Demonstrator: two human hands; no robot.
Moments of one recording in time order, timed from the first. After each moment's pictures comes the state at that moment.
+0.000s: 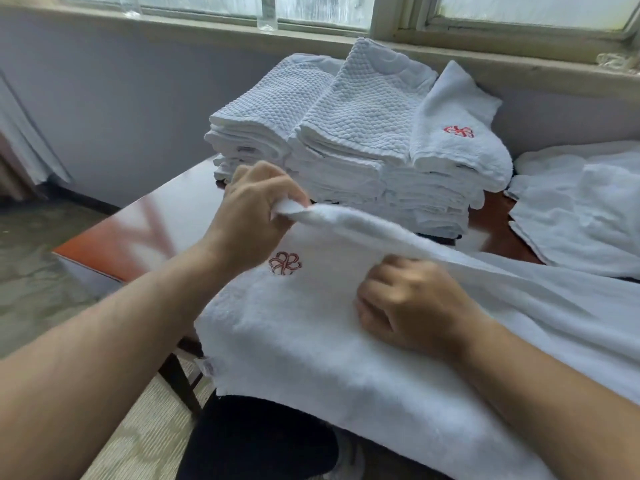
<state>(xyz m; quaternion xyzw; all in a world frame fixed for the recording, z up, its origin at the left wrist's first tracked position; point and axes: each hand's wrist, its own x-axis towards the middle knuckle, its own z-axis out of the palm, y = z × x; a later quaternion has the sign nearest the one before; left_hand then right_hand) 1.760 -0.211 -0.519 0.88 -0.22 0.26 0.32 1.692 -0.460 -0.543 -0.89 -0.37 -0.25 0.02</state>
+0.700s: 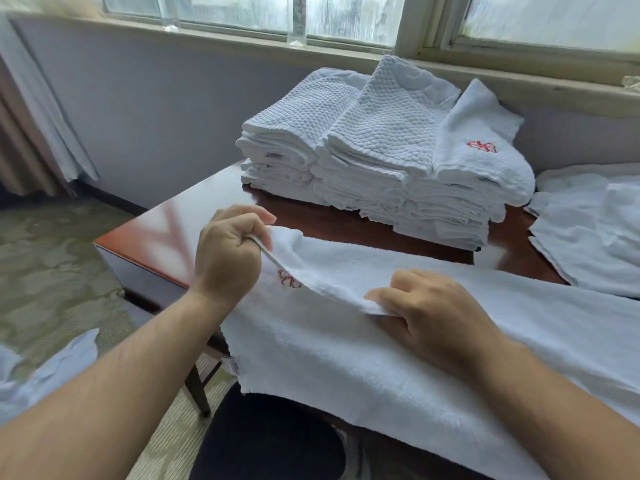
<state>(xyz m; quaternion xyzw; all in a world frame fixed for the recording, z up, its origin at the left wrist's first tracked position) 1.731 -0.171 -0.564 0.82 -0.08 0.32 0.47 1.679 -0.456 -0.546 -0.92 -0.34 -0.19 0.03</state>
